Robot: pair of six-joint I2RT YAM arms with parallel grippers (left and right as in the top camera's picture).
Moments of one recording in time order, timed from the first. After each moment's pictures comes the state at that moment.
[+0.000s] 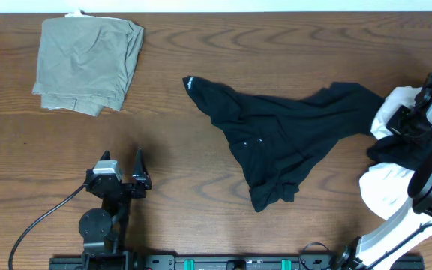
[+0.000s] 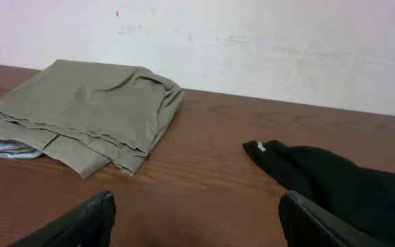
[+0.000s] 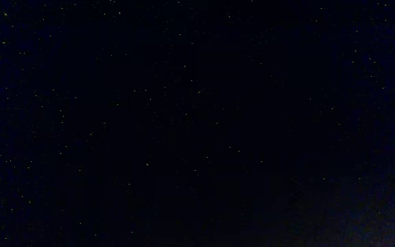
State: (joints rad) left arm 0.04 0.01 0.02 -0.11 0.09 -0.15; right arm -0.48 2.02 1.34 -0.74 0.15 0.27
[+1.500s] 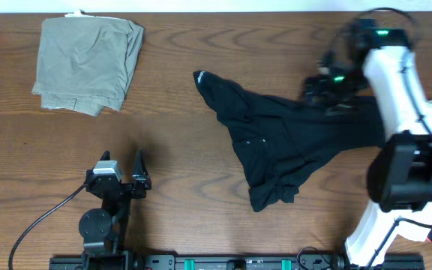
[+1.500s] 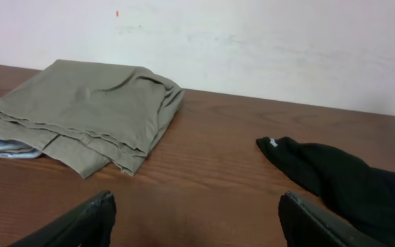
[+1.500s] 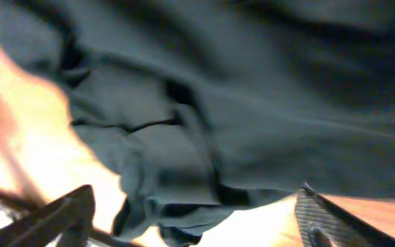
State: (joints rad) left arm 0.04 0.01 0.02 -0.11 0.09 -0.15; right arm 0.05 2.02 1.78 -1.40 -0.35 0.03
